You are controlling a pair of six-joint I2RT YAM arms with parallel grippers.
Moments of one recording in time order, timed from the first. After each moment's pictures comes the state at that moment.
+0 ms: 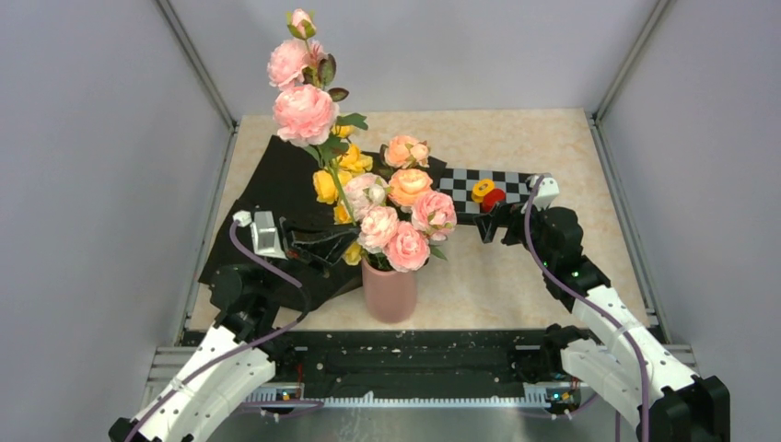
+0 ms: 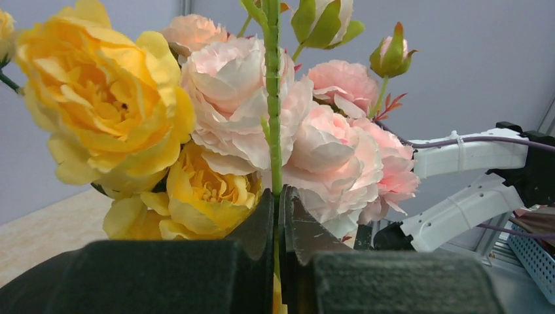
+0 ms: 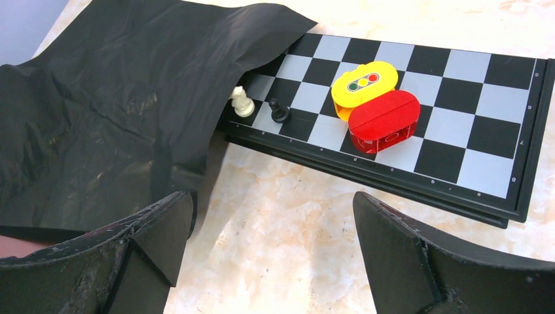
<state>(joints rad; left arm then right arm) -0.54 0.51 0.48 0.63 0.53 -0.51 0.34 0.79 0.51 0.01 -0.08 0.29</state>
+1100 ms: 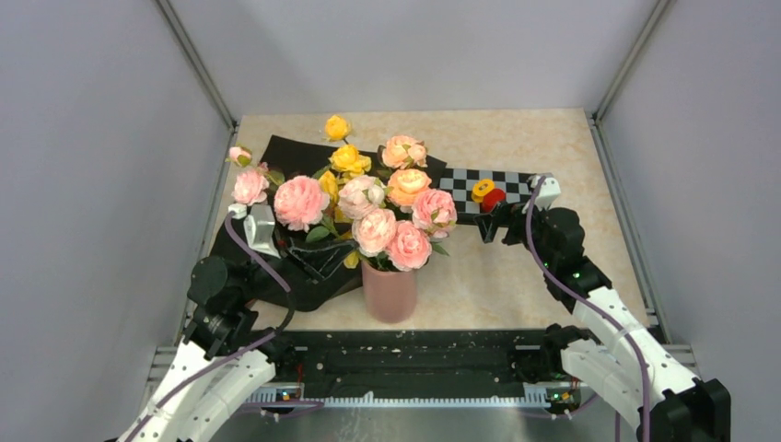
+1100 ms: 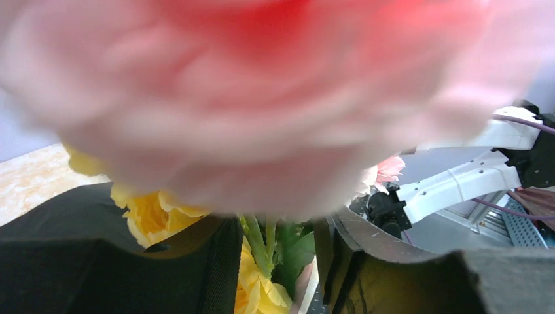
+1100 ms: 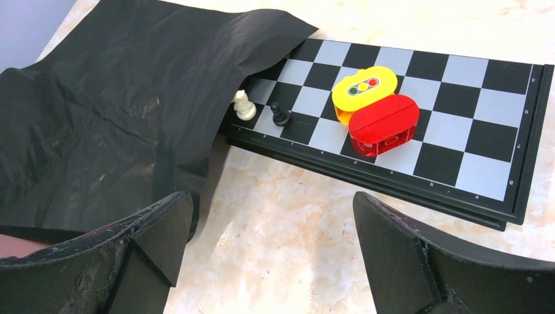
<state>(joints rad) -0.54 0.44 0.69 0.10 0.52 -0.42 0.34 0.78 0.51 0.01 -0.08 0.29</state>
